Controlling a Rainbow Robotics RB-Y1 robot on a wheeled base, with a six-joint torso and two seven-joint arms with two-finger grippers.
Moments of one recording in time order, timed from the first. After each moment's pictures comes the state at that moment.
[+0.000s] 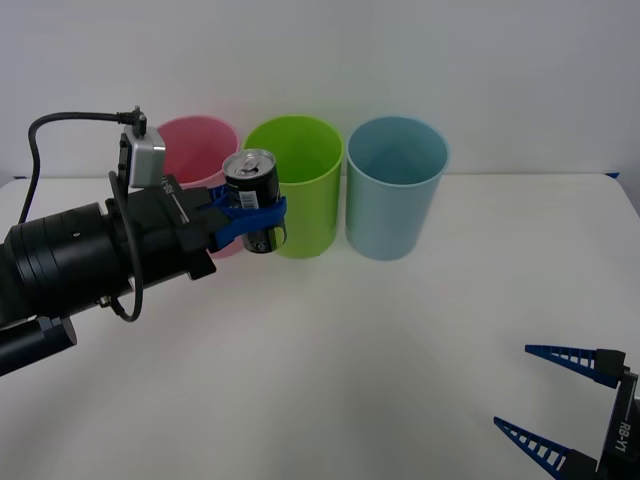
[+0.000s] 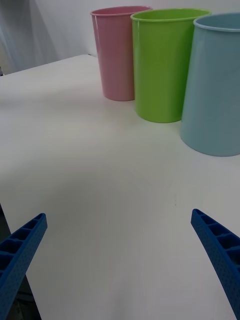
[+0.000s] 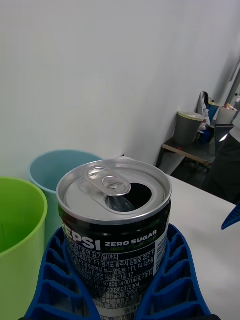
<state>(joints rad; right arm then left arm) 0.47 -0.43 -0.38 -1.91 1.30 -1.27 -0.01 -0.16 0.91 -0.25 -2.13 -1.27 -0.48 0.76</state>
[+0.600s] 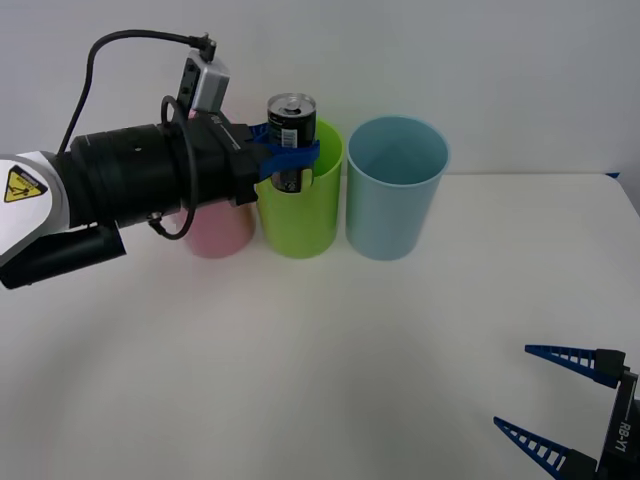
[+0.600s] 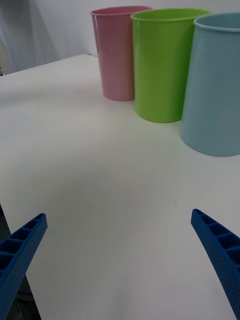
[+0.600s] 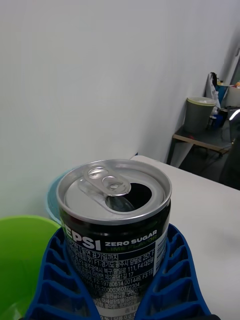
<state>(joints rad) 0.47 -0.43 -0.38 -1.91 1.30 -1.27 -0.01 -0.57 0.92 -0.49 -1.89 -1.36 -0.45 0.88</state>
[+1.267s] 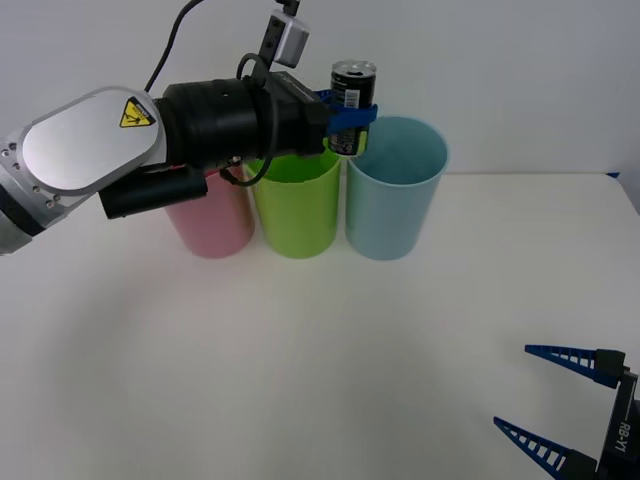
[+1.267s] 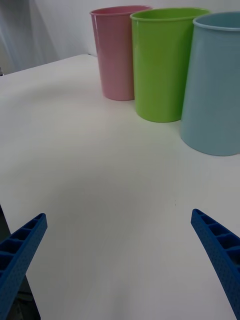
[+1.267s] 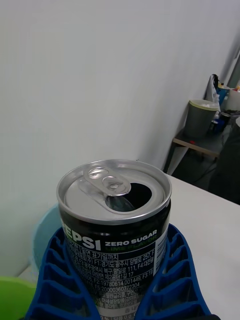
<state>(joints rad) 0.47 -0.43 -0.38 -1.91 1.30 -1.27 -0.01 -0.97 0.78 -0.77 -1.53 -1.22 -0.37 0.87</state>
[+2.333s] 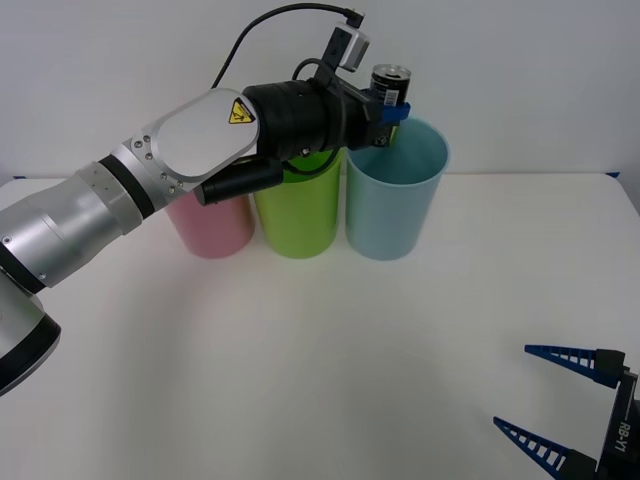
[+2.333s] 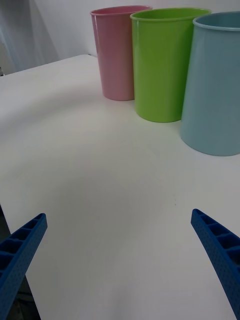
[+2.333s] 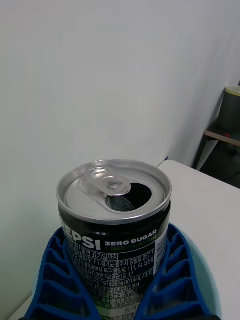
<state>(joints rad) 0.47 -0.43 -0.38 -1.91 1.30 -1.27 -0.01 -1.09 0.49 -0.80 -1.15 -1.39 -0.34 0.85</state>
